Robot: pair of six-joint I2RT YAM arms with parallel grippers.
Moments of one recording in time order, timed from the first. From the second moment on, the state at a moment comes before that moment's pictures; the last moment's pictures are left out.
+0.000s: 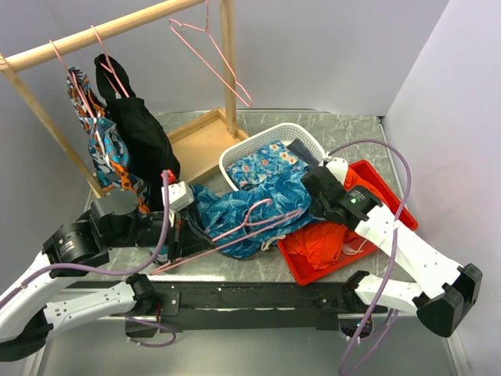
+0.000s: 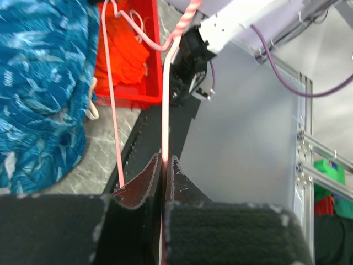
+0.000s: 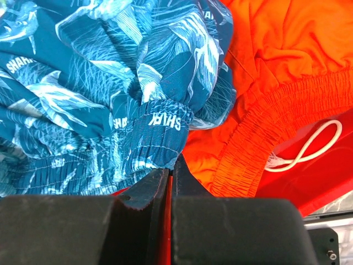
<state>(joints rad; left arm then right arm) -0.97 0.72 1.20 -0.78 0.40 -0.32 0.68 1.08 1.05 -0.99 0.52 0.71</state>
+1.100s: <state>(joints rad) -1.07 0.93 0.95 -0.36 0.10 -0.33 0.67 1.07 1.16 -1.00 0.37 0.66</state>
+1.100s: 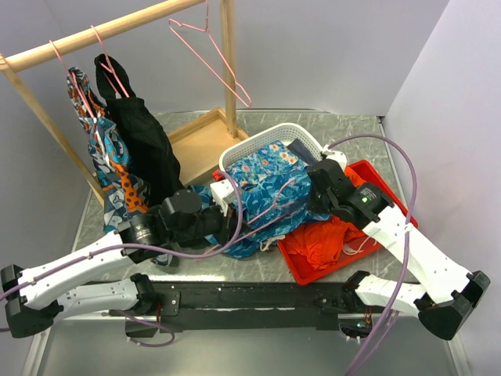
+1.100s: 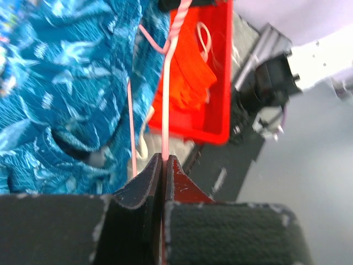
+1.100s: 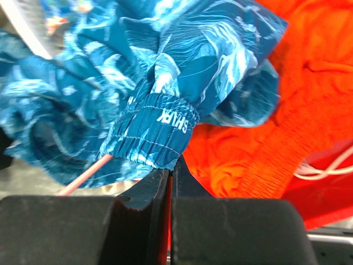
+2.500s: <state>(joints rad) -1.28 1.16 0.60 0.47 -0.27 -0.19 0.13 1.06 0.98 -0.76 -0.27 0.90</state>
